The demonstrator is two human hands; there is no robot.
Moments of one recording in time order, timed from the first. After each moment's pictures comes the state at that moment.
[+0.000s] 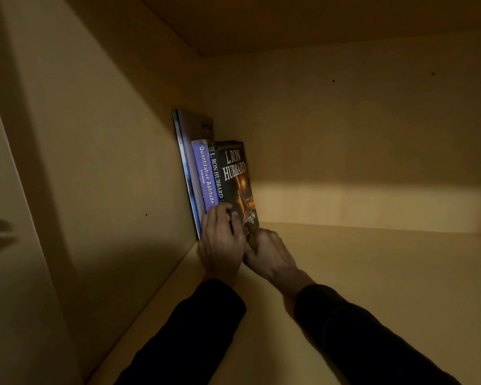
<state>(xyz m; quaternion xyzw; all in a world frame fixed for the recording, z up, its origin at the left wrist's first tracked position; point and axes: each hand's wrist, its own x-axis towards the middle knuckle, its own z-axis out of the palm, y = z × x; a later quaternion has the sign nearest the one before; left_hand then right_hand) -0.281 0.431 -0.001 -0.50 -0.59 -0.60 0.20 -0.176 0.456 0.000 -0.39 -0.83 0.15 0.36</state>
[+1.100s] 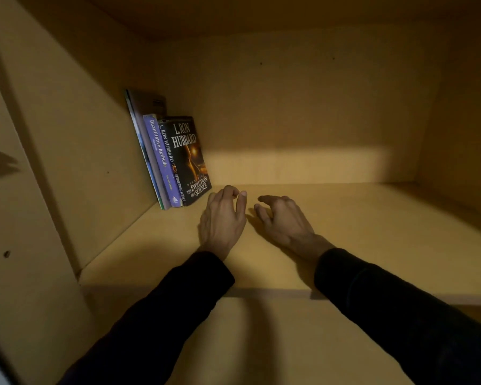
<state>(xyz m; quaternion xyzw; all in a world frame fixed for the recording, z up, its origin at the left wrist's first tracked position) -0.148 0.320 0.003 -0.62 -0.62 -0.46 0.12 -0.003 0.343 0.010 -0.48 -0.81 0.05 0.33</state>
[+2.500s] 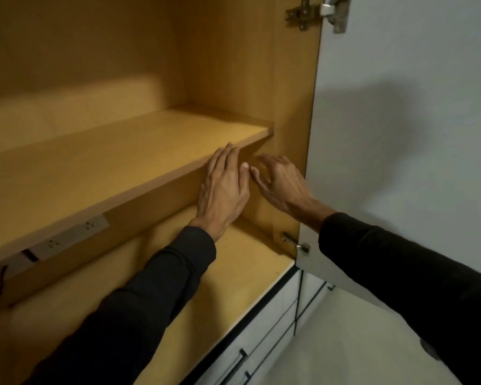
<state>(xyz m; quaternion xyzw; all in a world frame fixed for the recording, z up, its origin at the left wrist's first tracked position) 0.123 0.152 -0.060 -0.88 -0.29 -0.37 -0.05 0.254 0.085 -0.064 -0.75 -0.57 -0.09 0.32</state>
